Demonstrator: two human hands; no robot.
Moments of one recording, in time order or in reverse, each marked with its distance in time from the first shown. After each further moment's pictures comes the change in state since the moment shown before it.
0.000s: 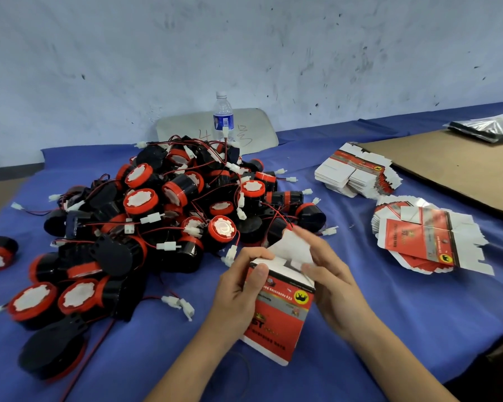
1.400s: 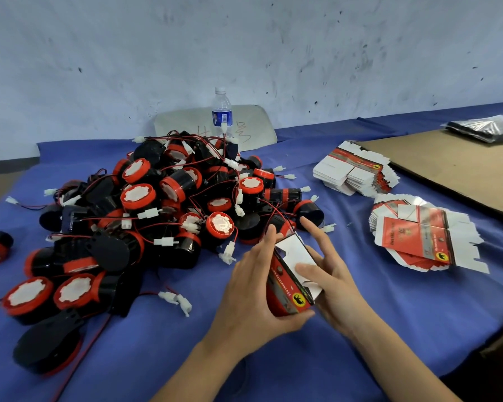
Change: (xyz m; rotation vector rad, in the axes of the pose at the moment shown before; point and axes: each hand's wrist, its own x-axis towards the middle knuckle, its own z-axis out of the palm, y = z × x) left_hand -0.006 0.002 0.017 0.590 -0.053 0.239; right_hand 0.001 0.000 -0.004 0.200 0.000 0.143
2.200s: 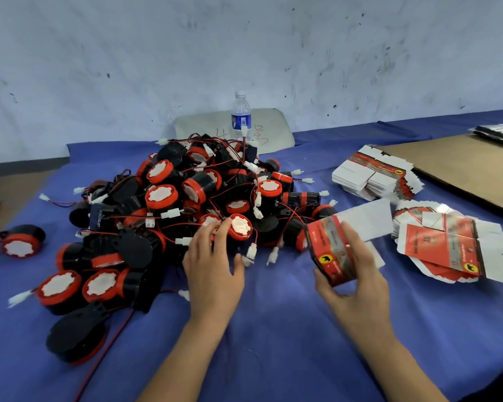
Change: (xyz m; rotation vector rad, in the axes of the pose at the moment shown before) left_hand 0.012 -0.053 -0.032 0.456 0.368 -0.336; right_hand -0.006 0.010 0.002 -1.147 0.441 -0.723
